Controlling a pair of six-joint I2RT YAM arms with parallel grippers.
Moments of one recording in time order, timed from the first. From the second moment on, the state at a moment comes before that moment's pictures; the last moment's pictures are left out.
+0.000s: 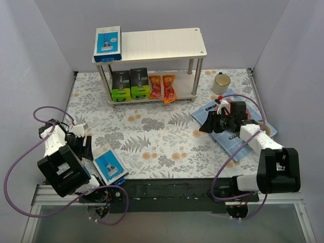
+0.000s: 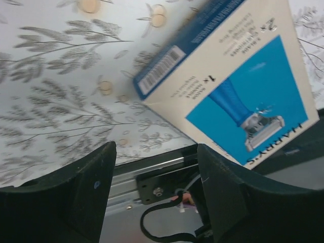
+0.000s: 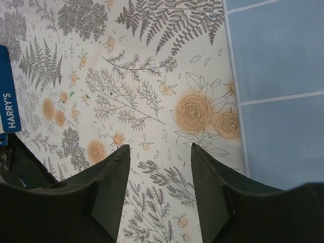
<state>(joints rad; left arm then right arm) 0.63 1.35 0.92 -1.13 0.28 0.70 0.09 1.33 0.72 -0.24 -0.67 0.10</state>
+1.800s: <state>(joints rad) 0.22 1.70 0.92 -1.12 0.47 0.39 0.97 2.24 1.50 -0.05 -0.67 0.61</state>
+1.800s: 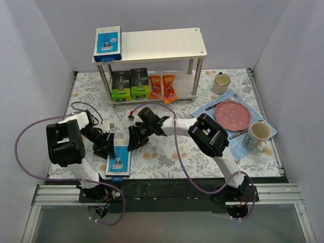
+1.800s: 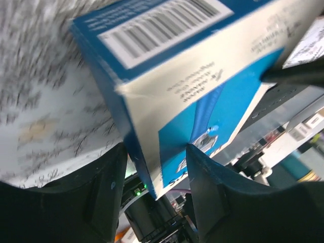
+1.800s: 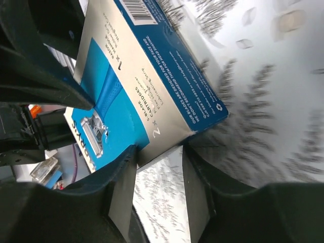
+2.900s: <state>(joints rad) -0.03 1.50 0.97 -0.77 0.65 -0.16 0.72 1.82 1.15 -0.12 -0.54 0.36</state>
